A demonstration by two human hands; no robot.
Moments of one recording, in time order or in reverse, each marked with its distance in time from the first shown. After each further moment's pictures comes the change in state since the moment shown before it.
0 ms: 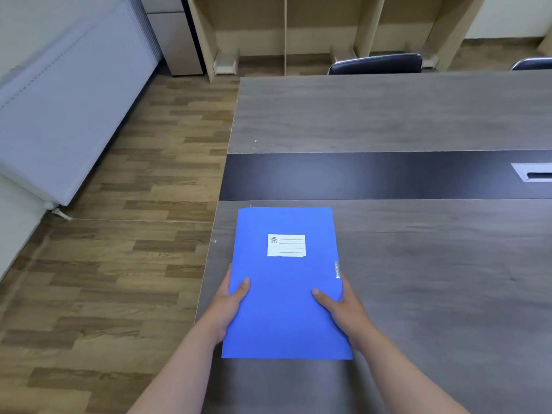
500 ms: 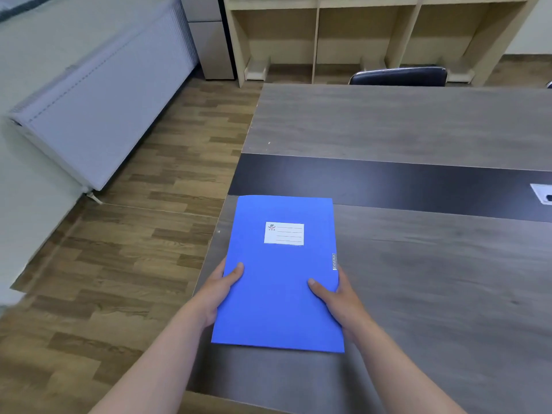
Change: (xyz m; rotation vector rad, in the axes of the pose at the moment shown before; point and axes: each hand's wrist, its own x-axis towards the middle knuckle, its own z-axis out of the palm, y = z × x) left_hand -0.035 0.014 0.020 -0.052 0.020 0.005; right_hand -0.009 -0.030 -0.028 0.078 -0.166 -0.029
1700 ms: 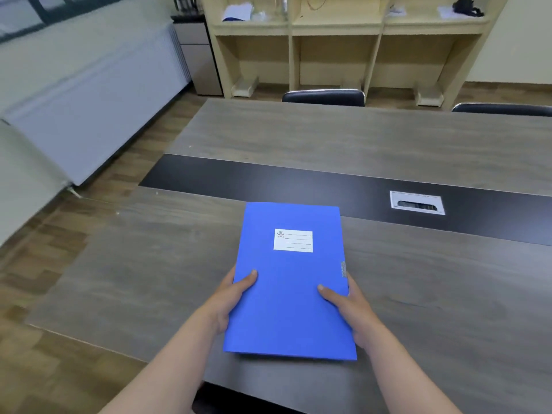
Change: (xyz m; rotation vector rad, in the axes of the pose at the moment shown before) left_hand -0.078 -0.110 0.449 -0.064 0.014 0.094; right_hand -0.116 -0.075 -0.435 0.073 -0.062 0.083
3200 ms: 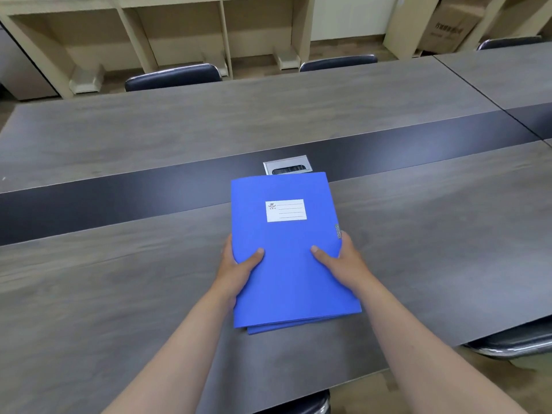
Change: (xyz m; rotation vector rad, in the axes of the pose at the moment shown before) left_hand 0.072 -0.032 0.214 0.215 -0.287 0.141; right_hand -0.046 -0.038 -0.183 -0.332 0.553 -0.095
